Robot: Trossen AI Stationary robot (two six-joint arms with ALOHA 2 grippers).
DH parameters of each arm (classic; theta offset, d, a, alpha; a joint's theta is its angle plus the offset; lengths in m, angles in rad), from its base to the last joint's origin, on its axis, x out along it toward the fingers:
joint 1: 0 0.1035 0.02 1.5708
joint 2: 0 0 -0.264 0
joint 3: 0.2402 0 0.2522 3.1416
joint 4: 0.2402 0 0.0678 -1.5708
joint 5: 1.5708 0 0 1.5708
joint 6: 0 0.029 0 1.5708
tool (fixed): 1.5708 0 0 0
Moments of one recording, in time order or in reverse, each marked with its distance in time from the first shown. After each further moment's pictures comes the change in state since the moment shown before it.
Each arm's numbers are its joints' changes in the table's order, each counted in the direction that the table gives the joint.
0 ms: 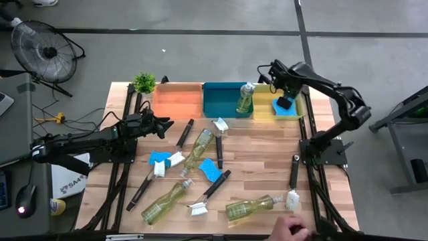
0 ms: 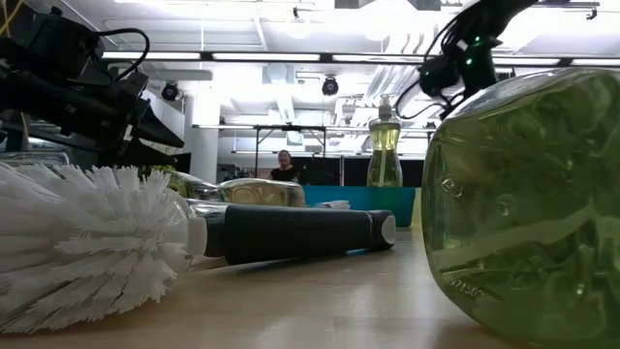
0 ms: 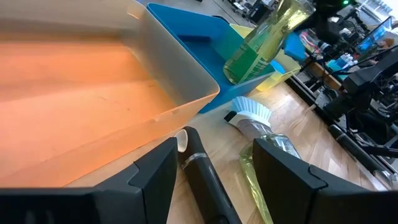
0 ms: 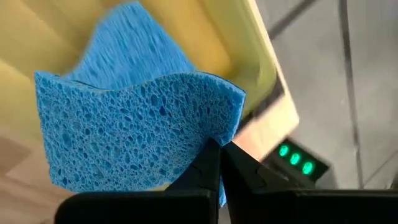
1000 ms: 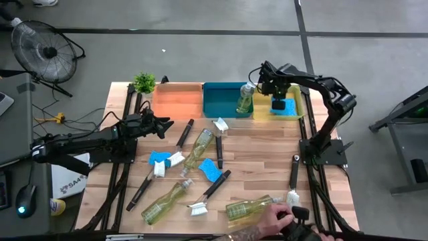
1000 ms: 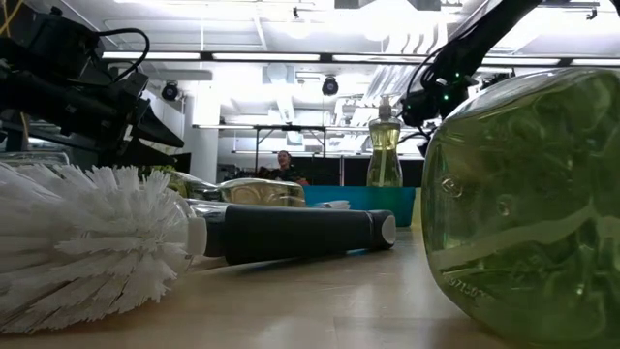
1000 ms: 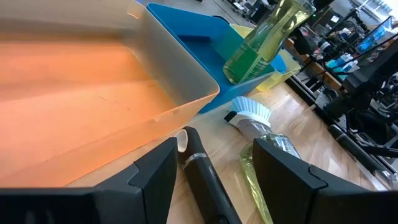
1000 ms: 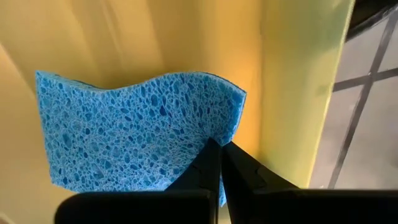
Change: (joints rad) left arm 0.000 0.000 0.000 0.000 0.000 0.000; right arm -0.014 -0.207 0.000 -0.208 -0.142 -0.441
